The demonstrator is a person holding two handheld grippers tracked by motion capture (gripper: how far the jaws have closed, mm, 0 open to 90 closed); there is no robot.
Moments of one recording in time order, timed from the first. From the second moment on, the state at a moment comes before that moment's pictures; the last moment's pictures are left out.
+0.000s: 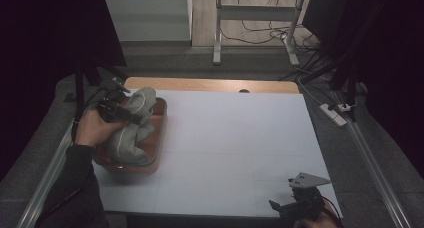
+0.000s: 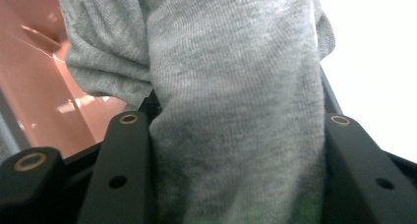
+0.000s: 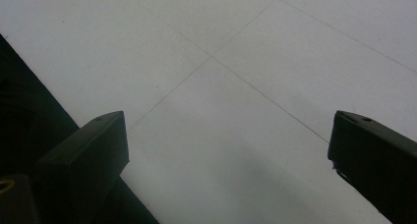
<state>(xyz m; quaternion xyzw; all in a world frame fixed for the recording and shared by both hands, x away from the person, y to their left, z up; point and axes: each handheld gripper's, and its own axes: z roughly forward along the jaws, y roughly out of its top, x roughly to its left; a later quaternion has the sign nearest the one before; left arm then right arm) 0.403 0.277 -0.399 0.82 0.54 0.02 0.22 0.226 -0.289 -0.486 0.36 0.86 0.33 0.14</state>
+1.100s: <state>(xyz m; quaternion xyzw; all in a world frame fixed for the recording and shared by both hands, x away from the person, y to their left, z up) 0.402 0.238 -0.342 0.84 0.48 0.04 0.24 0.227 -0.292 -0.485 0.37 0.85 0.34 0.14</state>
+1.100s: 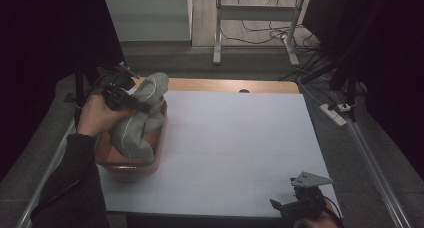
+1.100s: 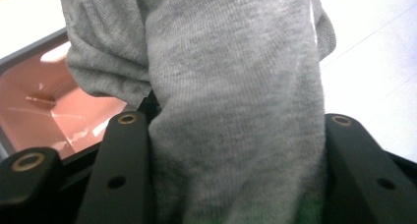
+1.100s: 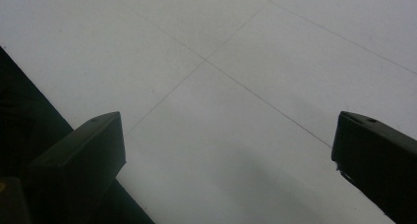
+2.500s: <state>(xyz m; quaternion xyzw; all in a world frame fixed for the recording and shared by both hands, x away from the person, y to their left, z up) 0.412 0.125 -0.337 0.89 0.39 0.03 0.24 0.226 -0.294 -0.485 0.37 0.85 0.35 0.14</state>
